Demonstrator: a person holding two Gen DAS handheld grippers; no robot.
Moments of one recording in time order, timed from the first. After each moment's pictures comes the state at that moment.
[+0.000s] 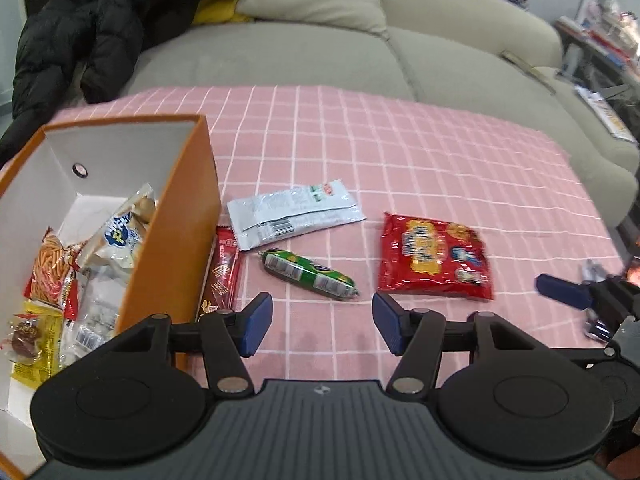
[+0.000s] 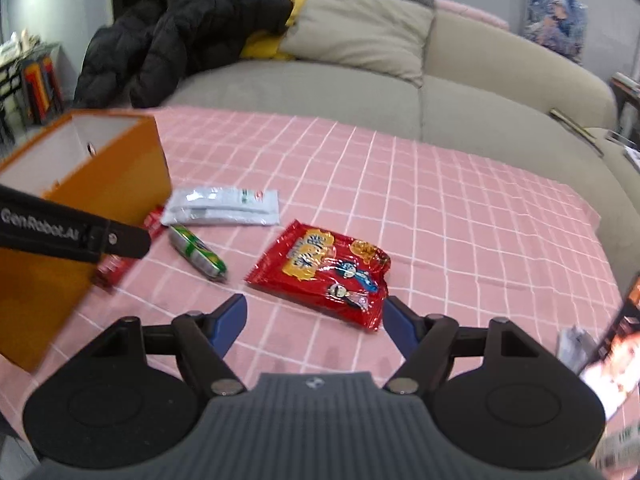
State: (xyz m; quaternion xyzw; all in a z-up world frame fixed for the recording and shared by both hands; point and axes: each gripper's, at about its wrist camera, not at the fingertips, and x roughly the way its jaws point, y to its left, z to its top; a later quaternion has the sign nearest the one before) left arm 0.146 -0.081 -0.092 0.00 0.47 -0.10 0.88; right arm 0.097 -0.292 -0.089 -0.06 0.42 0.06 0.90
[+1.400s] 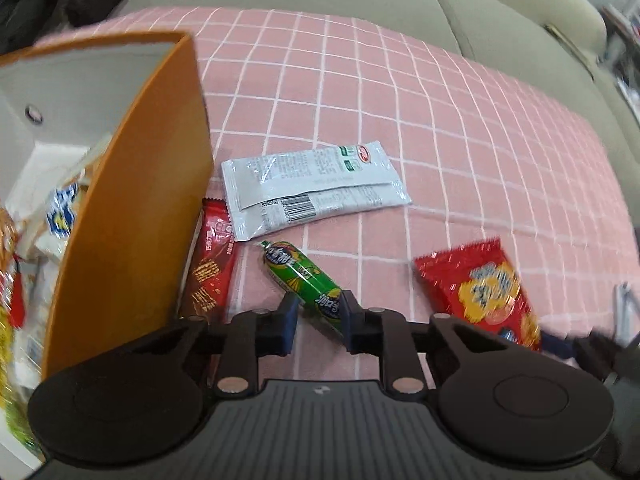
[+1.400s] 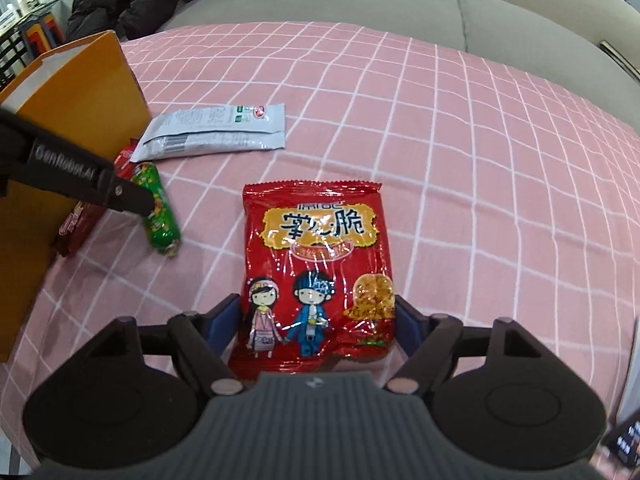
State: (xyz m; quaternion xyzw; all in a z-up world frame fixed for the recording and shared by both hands) left arm 0.220 -0.075 -0.146 -0.05 0.56 -0.08 0.82; right arm 0.143 -0.284 -0.148 -0.02 0.52 0.08 0.85
